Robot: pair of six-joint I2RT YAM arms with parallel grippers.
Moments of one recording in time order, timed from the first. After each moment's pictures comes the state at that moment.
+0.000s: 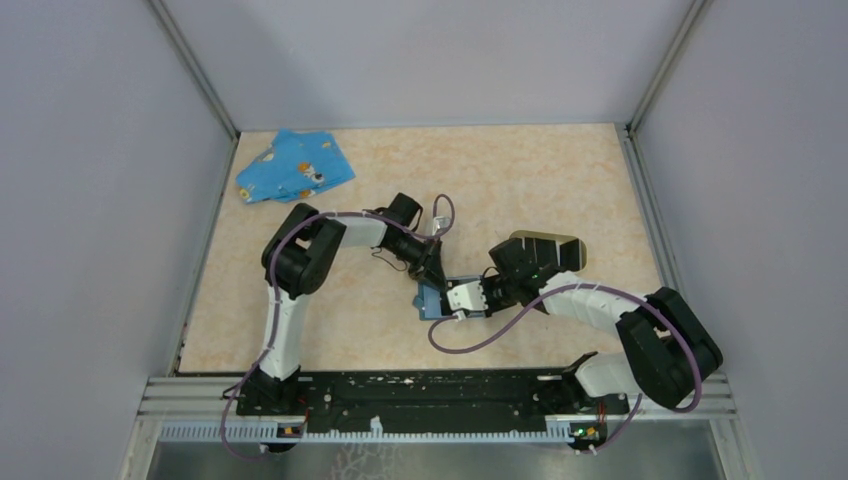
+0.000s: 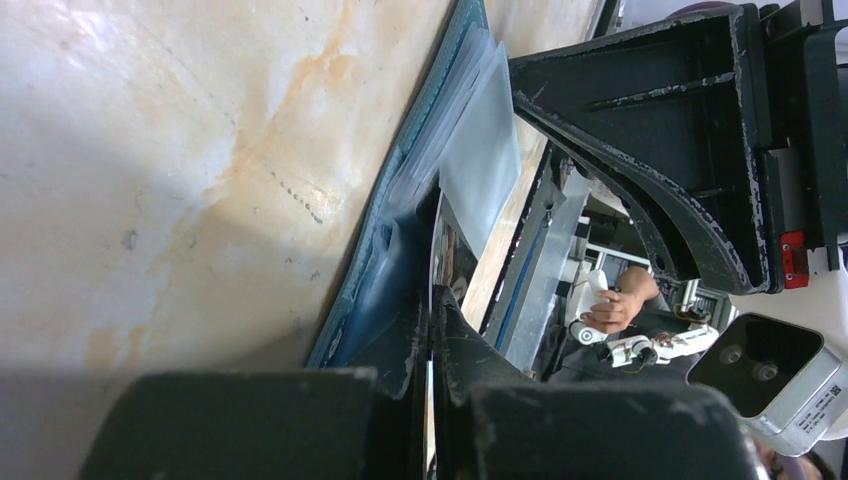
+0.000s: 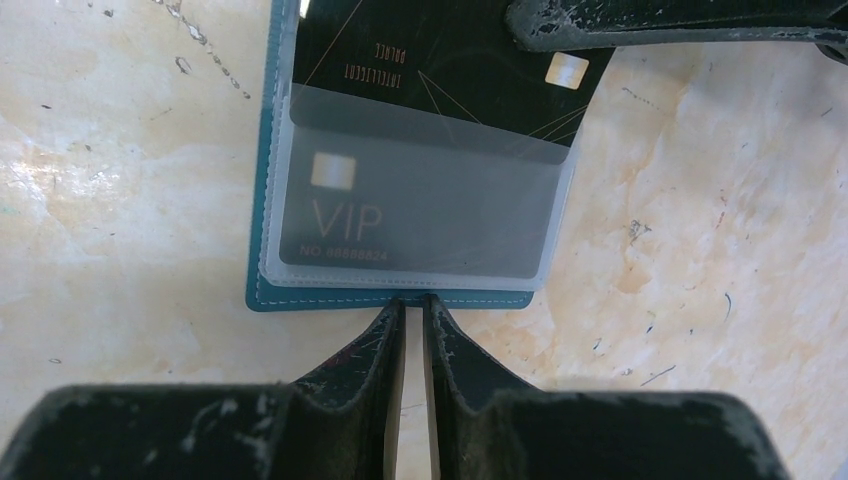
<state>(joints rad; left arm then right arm) -0.59 2.19 1.29 -0.30 1.05 -0.27 0.61 1.32 0.56 -0.27 -0.29 -1.27</state>
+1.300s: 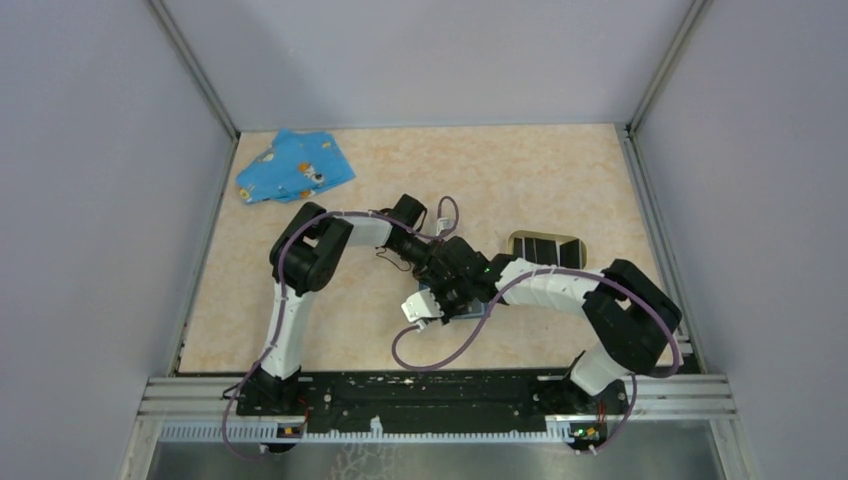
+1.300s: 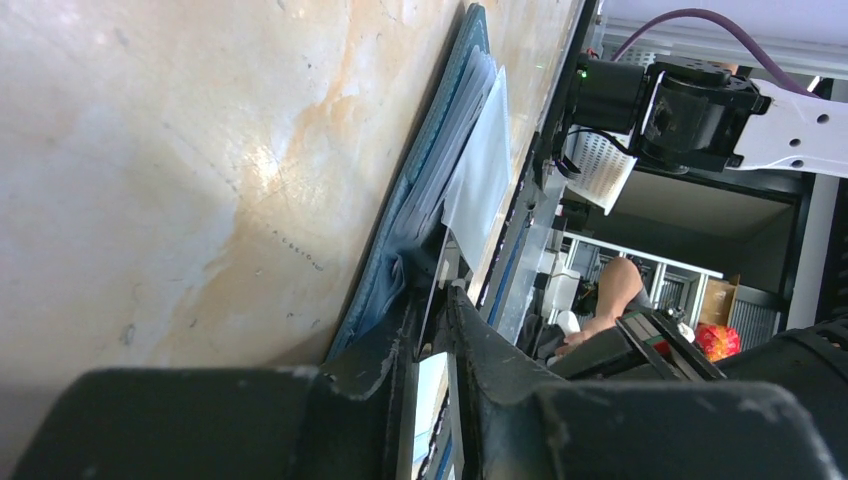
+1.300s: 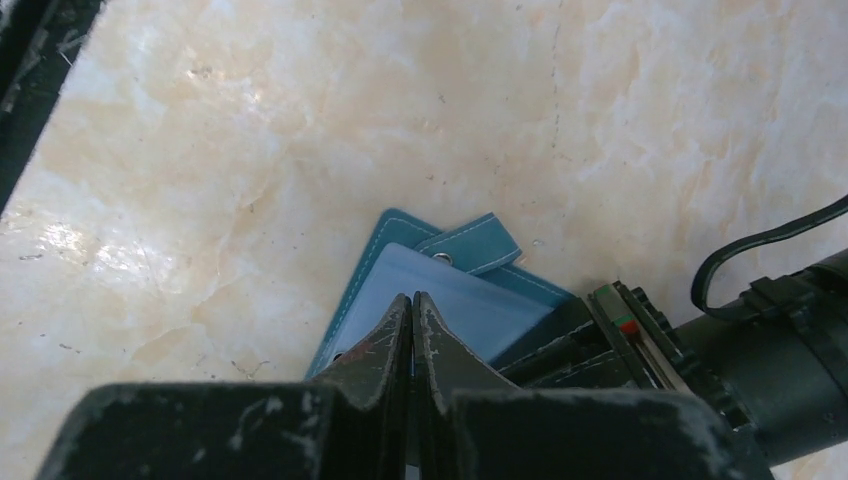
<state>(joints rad) -0.60 2.25 1.35 -0.30 1.10 -0.31 0.88 1.52 0.83 -0.31 -0.52 -1.19</state>
